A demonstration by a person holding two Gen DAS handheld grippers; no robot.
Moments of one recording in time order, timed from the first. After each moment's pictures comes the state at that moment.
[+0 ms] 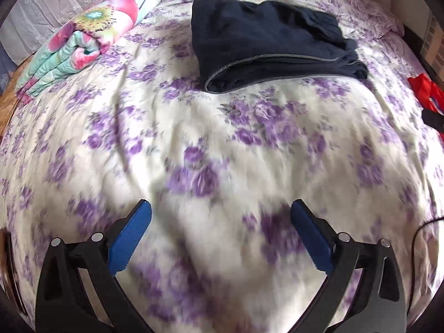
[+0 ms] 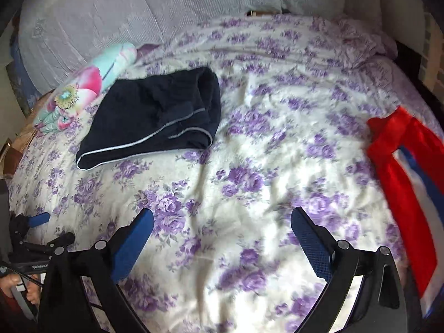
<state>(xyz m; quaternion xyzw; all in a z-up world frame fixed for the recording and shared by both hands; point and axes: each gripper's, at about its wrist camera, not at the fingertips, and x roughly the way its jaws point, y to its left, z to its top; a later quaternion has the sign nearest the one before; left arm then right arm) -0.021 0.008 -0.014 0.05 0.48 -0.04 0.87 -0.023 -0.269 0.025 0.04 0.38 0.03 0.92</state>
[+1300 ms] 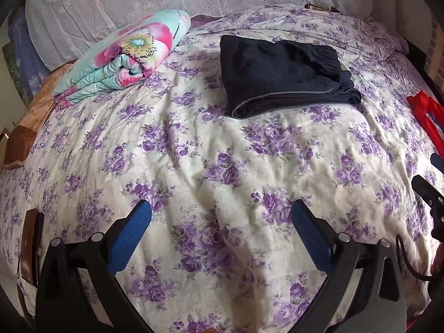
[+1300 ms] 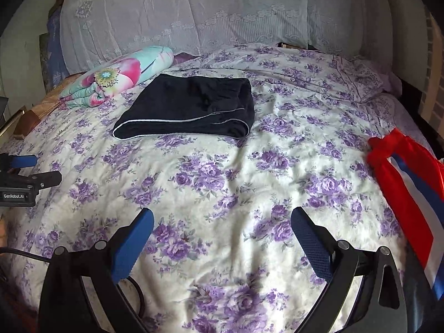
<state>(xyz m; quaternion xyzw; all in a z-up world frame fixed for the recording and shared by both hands) -0.058 0.012 0.032 0.06 0.44 0.03 0.90 -0.085 -0.226 0.015 -0.03 0.33 0.07 0.94</state>
